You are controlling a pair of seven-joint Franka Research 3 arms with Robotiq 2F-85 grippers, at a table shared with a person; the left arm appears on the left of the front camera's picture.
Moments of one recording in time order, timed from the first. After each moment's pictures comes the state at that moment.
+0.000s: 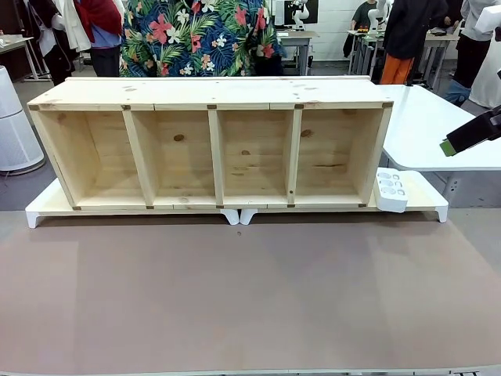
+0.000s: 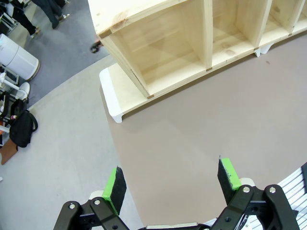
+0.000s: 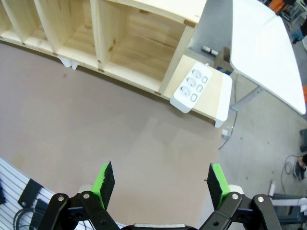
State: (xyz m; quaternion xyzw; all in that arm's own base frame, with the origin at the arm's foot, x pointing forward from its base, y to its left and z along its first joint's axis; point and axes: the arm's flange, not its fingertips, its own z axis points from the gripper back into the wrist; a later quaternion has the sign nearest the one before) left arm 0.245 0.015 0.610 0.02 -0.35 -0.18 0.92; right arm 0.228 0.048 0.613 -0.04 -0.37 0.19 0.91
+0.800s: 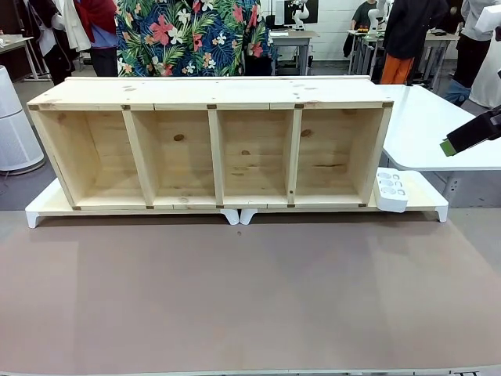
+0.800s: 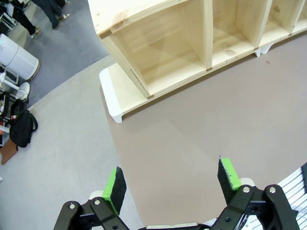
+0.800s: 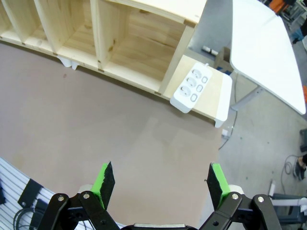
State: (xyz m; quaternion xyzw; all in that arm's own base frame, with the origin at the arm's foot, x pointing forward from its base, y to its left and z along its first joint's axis) left arm 0.245 0.015 0.610 0.02 -0.35 -0.18 0.92; right arm 0.228 0.048 0.613 -0.04 -0.37 0.19 0.91
